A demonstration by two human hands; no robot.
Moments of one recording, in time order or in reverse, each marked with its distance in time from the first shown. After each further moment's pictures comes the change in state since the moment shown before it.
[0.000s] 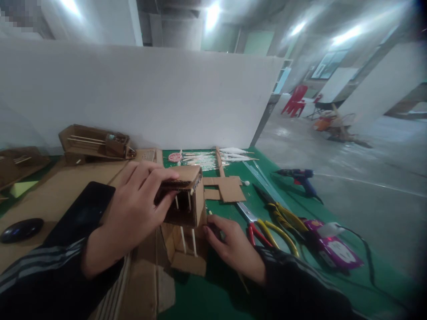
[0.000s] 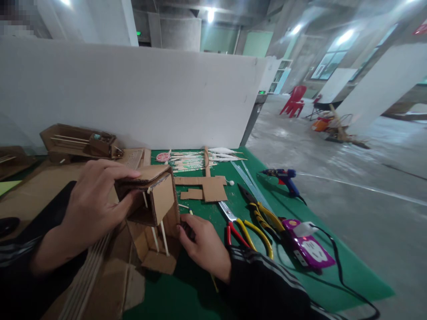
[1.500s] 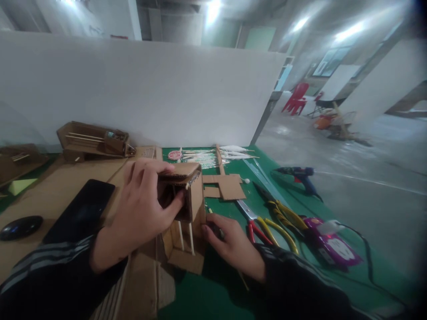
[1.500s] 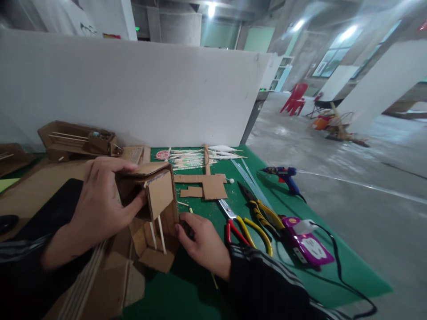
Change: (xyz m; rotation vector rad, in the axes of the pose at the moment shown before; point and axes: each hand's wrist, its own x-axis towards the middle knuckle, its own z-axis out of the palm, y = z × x) left_hand -0.003 0.010 0.009 -0.028 0.004 -0.133; right_hand -0.001 0.000 0.000 0.006 -0.002 -0.016
